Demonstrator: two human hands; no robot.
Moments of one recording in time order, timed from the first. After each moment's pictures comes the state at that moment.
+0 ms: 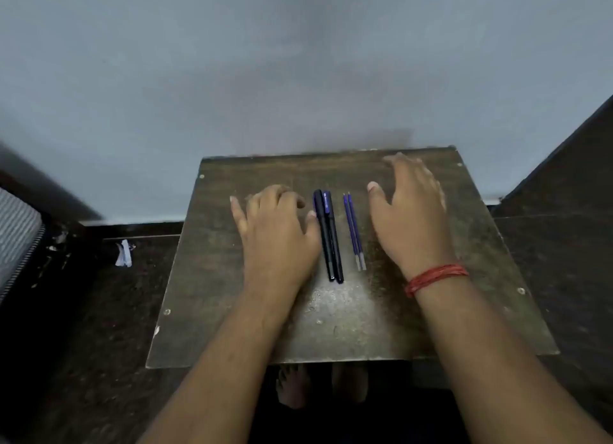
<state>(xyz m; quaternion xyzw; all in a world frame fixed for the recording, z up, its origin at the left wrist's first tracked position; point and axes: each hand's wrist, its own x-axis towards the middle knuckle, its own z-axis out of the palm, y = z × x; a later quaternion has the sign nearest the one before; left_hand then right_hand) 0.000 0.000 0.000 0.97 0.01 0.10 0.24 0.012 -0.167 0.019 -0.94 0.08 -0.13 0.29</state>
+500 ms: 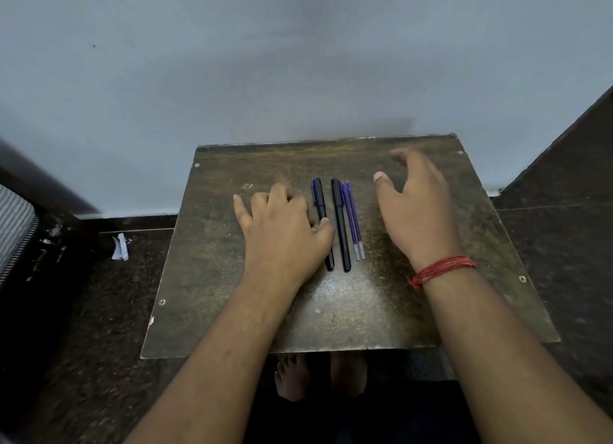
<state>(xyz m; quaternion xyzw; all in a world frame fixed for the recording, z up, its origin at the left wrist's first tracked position) -0.002 -0.007 -0.001 0.99 -0.01 0.04 0.14 0.009 -0.174 0.014 -0.91 0.11 -0.15 0.37</state>
